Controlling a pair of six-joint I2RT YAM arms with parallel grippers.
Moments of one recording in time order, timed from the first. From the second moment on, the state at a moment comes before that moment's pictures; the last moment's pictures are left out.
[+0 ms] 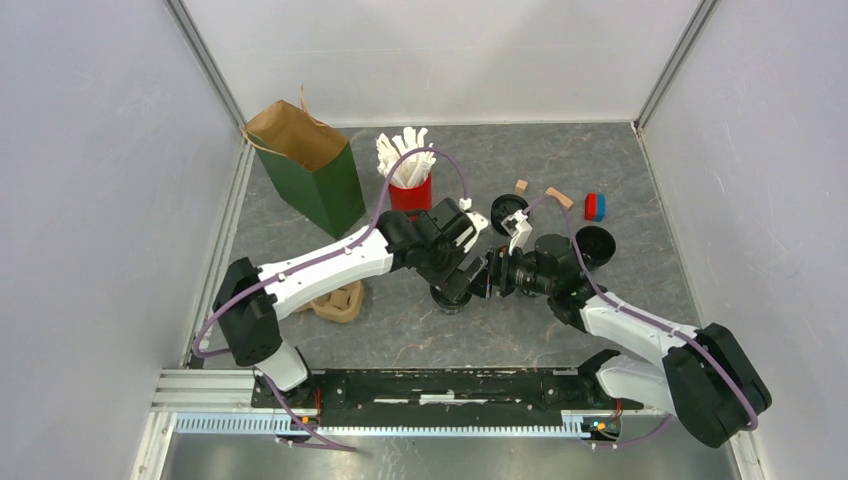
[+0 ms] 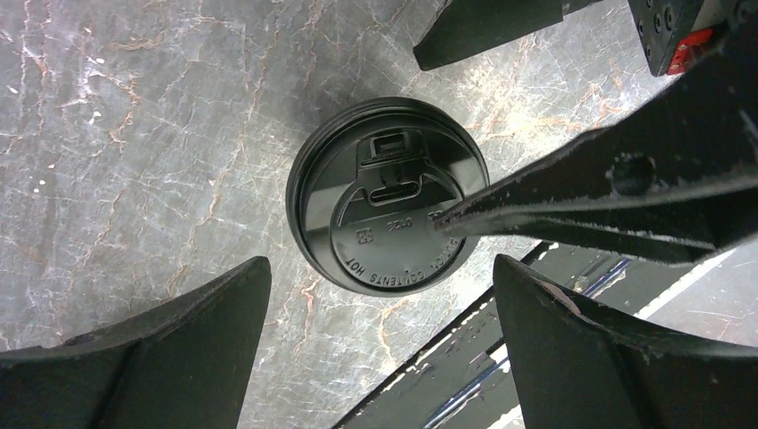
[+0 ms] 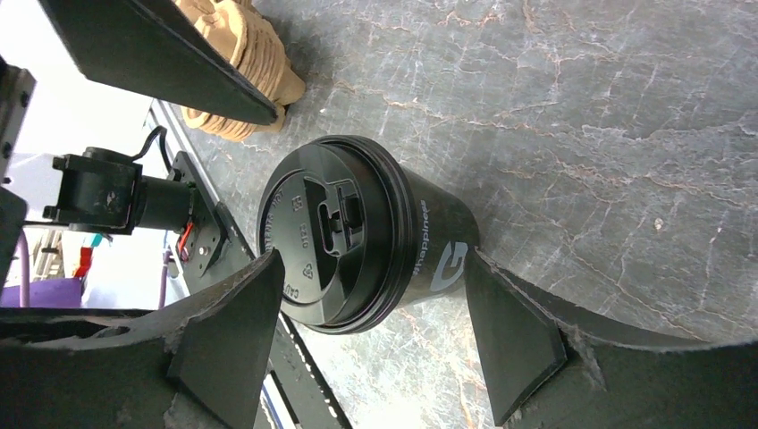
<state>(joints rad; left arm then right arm) -0.98 1.62 1.38 -0.84 0.00 -0.19 0.54 1.14 0.38 0.35 -0.52 0.56</state>
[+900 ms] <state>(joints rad) -0.74 1.38 1.10 -0.64 0.22 -0.24 0.62 1.03 0.42 0.13 -0.40 0.54</state>
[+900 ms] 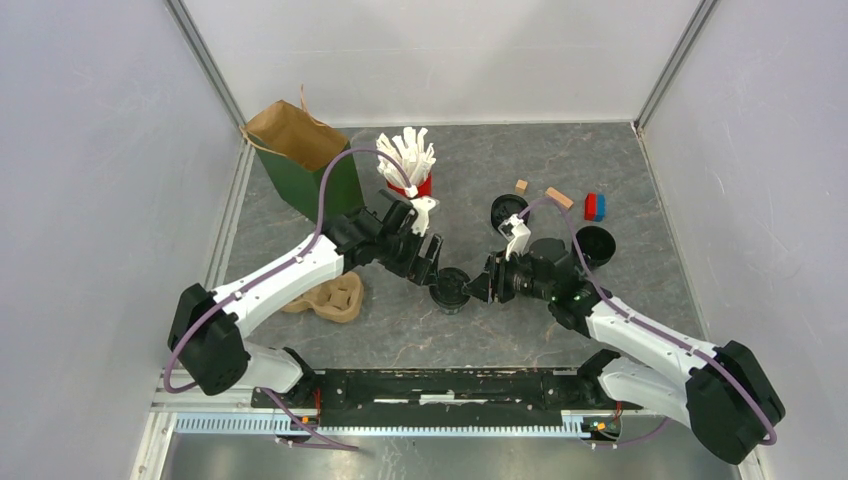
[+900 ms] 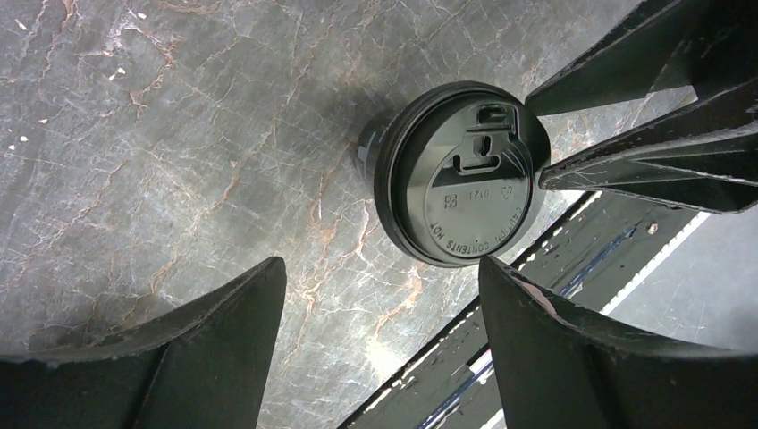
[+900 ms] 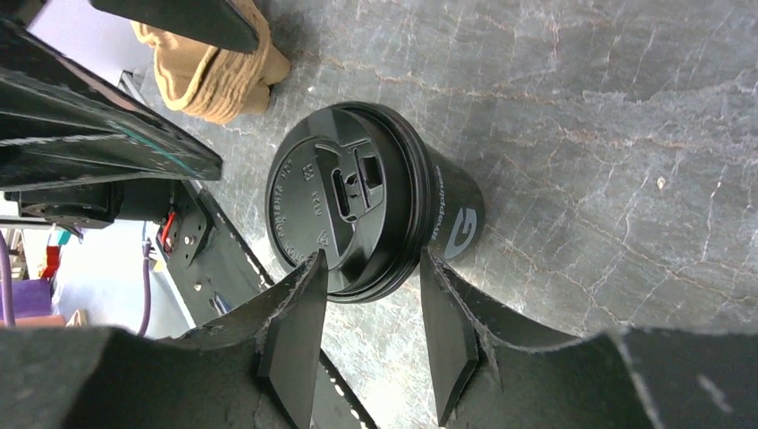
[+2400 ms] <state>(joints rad) -0.73 1.34 1.00 -0.62 0.08 -0.30 0.68 0.97 0.53 0.02 -0.27 0.44</state>
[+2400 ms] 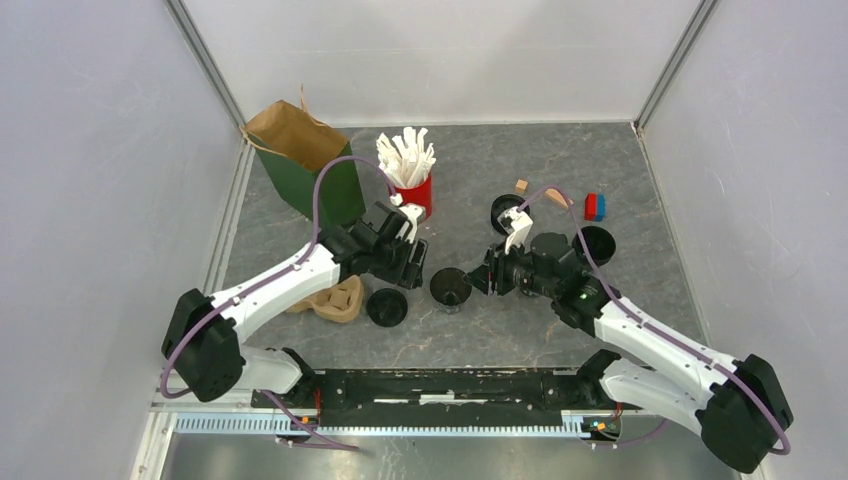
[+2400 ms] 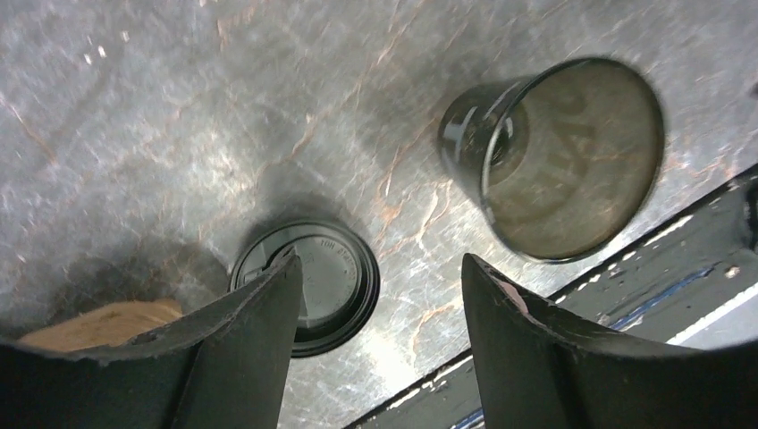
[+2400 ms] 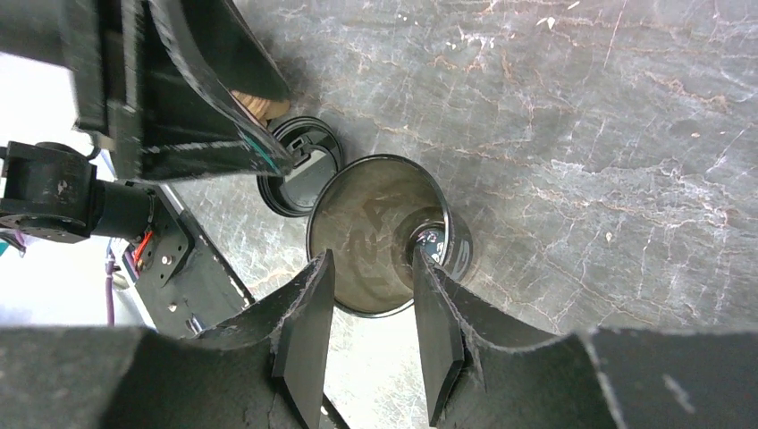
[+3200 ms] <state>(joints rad) -0.92 1.46 0.79 -0.56 0.01 -0.37 0.68 0.85 0.55 -0.02 -0.22 0.41</state>
